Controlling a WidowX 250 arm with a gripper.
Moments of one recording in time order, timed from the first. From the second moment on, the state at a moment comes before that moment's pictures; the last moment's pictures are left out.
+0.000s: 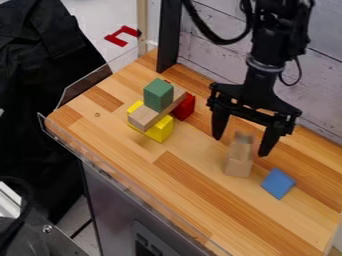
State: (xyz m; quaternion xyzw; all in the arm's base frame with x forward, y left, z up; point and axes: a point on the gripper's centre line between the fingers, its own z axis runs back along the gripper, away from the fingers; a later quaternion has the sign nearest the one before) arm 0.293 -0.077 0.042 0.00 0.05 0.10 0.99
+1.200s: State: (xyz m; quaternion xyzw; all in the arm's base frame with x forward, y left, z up) arm 0.289 -0.052 0.072 -0.01 0.01 0.15 0.99
